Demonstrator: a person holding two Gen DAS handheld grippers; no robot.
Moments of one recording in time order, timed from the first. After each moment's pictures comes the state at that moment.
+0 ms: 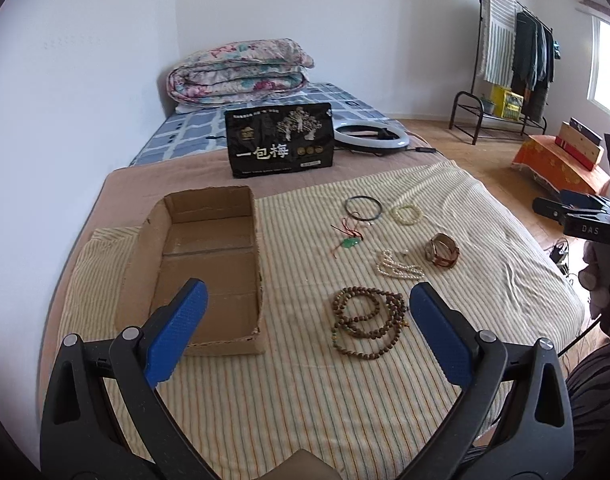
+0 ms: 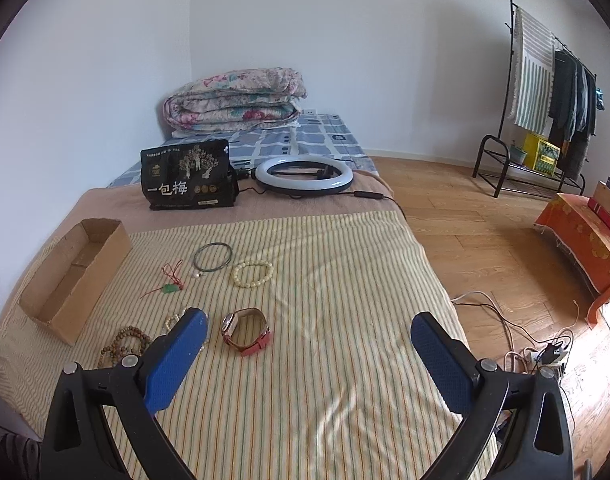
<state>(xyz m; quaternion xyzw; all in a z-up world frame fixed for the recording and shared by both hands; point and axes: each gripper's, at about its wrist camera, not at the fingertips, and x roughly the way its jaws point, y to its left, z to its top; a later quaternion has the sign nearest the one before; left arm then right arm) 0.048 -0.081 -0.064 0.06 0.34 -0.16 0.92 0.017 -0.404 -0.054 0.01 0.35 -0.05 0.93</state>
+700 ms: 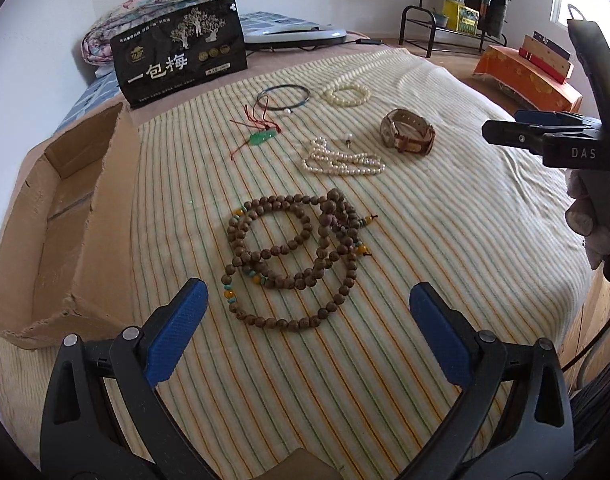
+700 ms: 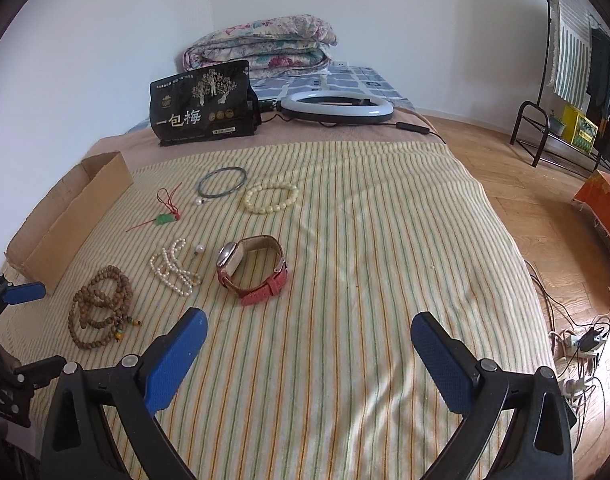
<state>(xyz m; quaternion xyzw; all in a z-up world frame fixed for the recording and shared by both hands) 0.070 -0.162 -0.196 0.14 0.43 -0.24 0.86 0.041 -0.402 -0.156 0.02 0.42 0.00 0.91</state>
